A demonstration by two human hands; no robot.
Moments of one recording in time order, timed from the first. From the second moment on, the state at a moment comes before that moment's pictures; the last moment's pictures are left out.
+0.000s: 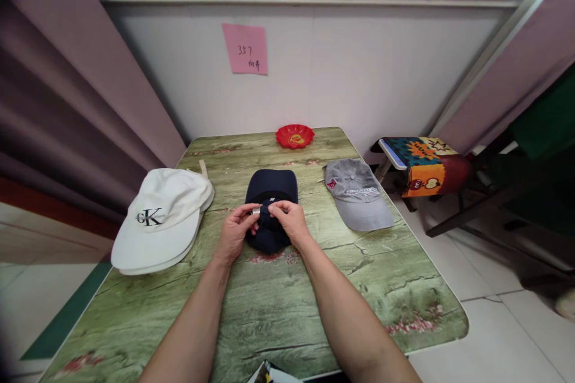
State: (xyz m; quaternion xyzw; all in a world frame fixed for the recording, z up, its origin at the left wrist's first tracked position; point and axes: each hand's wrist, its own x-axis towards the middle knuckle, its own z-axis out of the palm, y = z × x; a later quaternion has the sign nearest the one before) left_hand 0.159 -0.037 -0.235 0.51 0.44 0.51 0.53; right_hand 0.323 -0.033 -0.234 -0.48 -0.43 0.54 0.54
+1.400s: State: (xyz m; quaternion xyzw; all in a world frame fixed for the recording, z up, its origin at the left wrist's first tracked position) left_hand 0.158 -0.040 -0.231 0.52 0.44 0.50 0.54; right_hand 0.326 -0.035 -0.233 -0.47 -0.45 0.56 0.52
